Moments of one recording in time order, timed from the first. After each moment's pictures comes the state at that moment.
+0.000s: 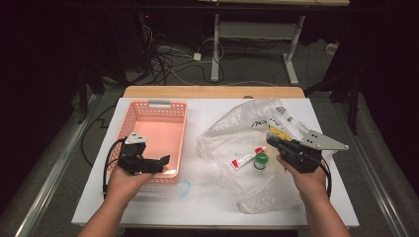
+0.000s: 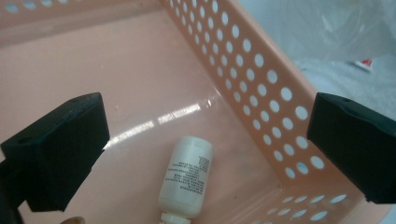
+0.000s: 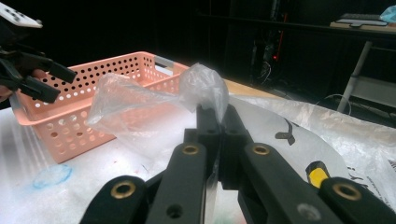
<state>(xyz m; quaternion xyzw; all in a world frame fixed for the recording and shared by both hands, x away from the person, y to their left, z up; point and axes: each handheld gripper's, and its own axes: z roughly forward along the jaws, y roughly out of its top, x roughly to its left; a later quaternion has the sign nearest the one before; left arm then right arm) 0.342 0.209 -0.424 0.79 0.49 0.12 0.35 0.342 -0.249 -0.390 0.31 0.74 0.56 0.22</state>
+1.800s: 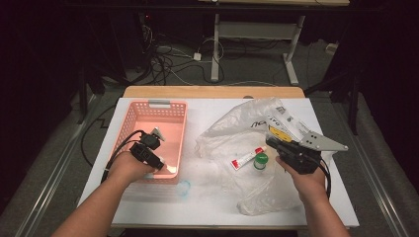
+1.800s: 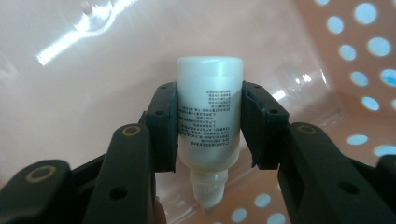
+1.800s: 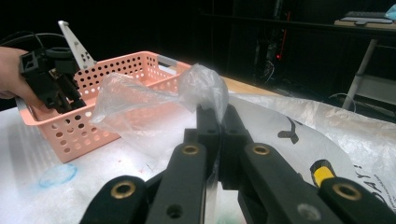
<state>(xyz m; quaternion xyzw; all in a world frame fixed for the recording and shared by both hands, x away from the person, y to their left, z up) 0.395 0.191 -0.442 0.88 0.47 -0.01 0.10 0.341 -0.249 -0.391 0.31 0.74 0.56 0.21</state>
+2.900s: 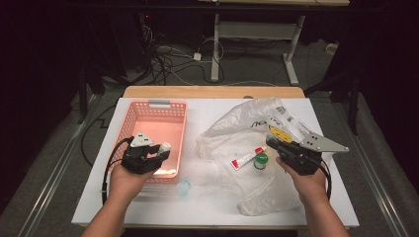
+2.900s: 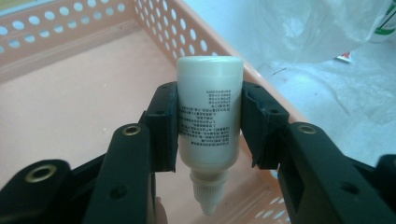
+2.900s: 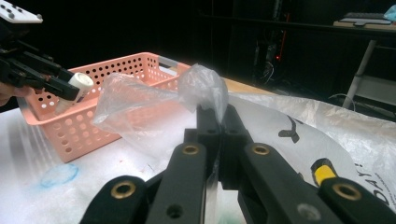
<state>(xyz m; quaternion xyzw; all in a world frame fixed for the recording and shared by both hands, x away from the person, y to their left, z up) 0.332 0.199 -0.415 0.80 0.43 0.15 0.38 0.337 -0.248 -0.391 0.31 0.74 0.56 0.21</state>
